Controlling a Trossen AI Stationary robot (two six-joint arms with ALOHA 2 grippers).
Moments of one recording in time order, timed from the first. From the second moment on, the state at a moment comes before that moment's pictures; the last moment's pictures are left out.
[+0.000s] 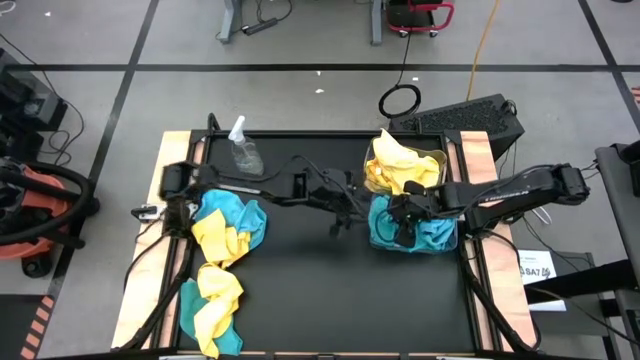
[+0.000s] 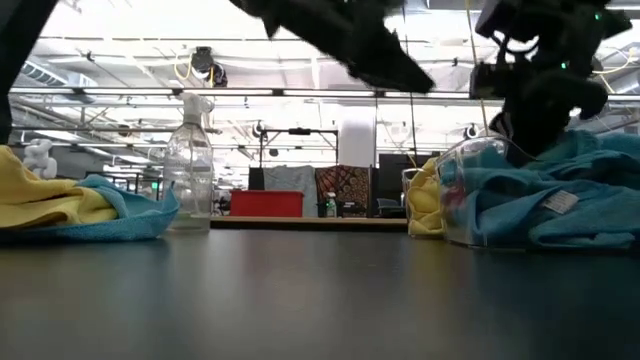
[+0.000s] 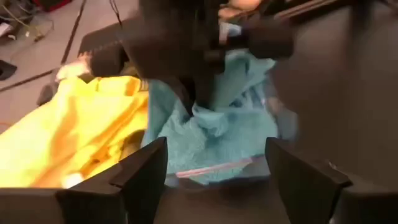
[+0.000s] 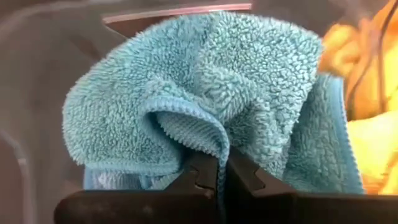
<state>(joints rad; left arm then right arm) 0.04 1.92 1.50 -0.10 0.10 0.38 0.05 1.14 0.69 -0.70 0.18 0.28</state>
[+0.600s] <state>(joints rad) -0.10 1.51 1.50 -1.10 -0.12 0.12 0.01 1.13 0.53 -0.55 0.07 0.34</state>
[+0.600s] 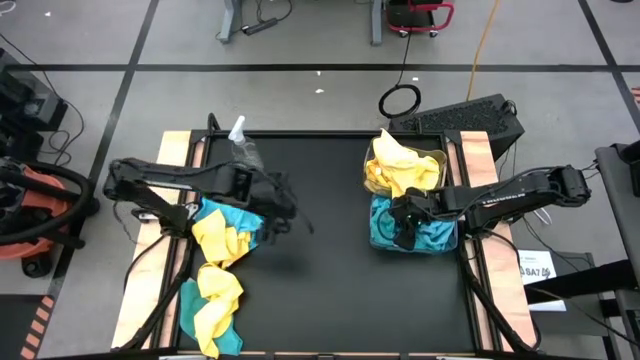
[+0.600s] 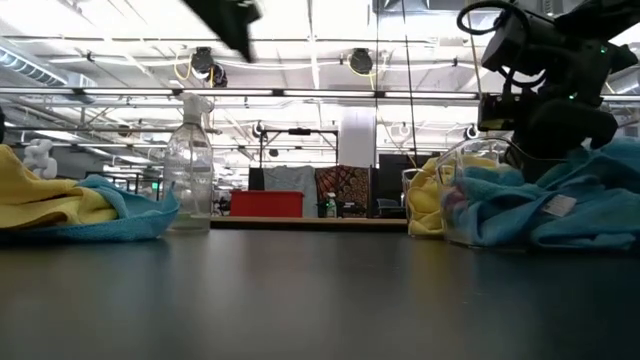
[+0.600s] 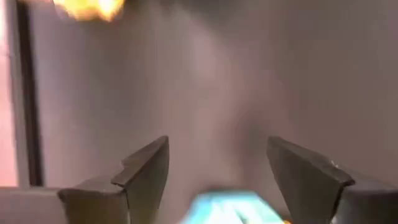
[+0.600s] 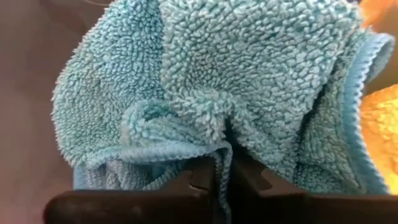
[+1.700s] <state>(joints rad) -0.29 1.40 0.88 -1.13 0.11 -0.31 0.08 0.92 0.95 -0.89 -0.01 0.35</state>
